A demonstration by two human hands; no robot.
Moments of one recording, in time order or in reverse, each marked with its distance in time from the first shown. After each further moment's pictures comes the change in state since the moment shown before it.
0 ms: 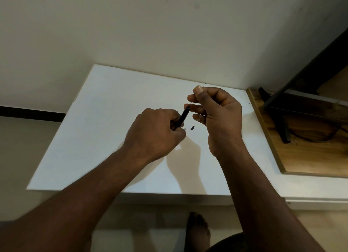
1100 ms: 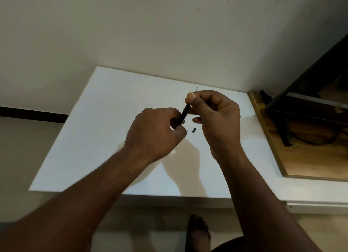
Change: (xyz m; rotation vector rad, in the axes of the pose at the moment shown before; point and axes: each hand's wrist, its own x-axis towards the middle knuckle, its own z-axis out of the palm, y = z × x) left_hand -0.002 0.007 -0.008 -0.046 0.025 -0.026; right_hand 0.001 0.006 0.003 -0.176 -0.019 -0.141
